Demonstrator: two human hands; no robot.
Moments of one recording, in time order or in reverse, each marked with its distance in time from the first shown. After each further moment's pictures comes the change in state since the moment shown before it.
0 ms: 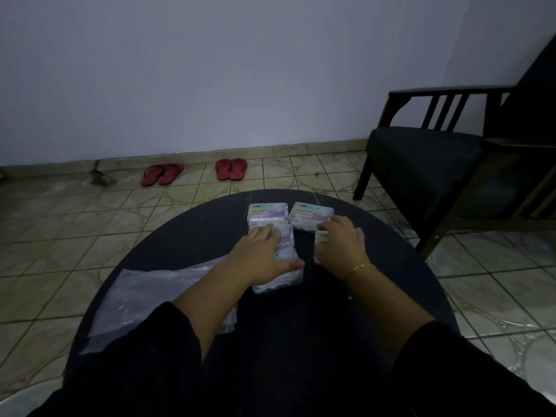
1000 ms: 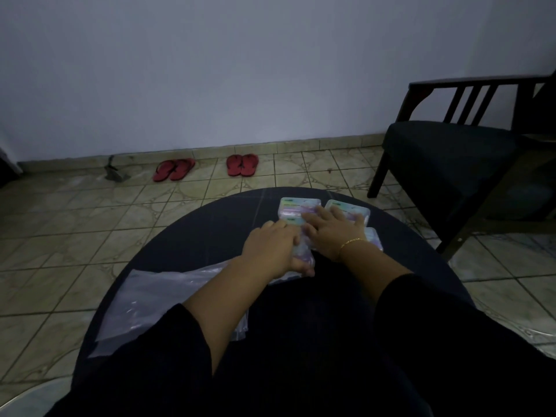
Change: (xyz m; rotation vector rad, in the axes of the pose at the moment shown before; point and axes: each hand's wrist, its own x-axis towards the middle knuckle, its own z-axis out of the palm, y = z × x) left_hand 0.002 0.013 -0.022 -0.015 0.118 -0.005; right_hand 0.062 -0.007 0.022 -0.506 -0.243 -0.224
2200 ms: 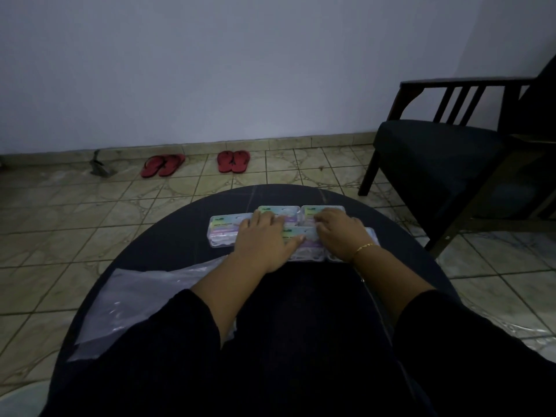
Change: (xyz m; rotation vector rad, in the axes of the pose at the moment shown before) left_hand 0.027 -0.013 0.028 0.106 0.133 -0.073; right_hand -0.020 0.017 -0.008 0.362 0.133 0.049
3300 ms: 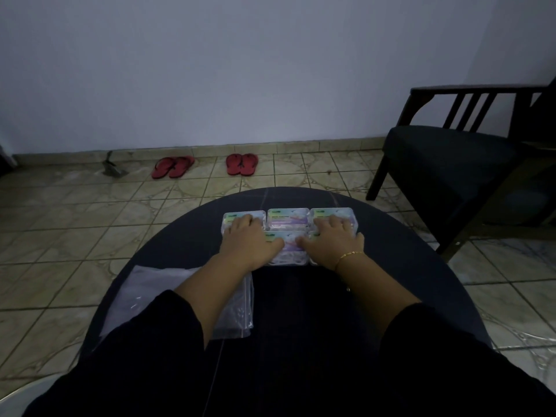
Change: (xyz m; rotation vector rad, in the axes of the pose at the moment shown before) left_hand -0.011 -0.047 -0.005 -0.187 -0.052 -0.186; right_hand -0.010 -0.042 0.022 -0.092 -0.050 0.205
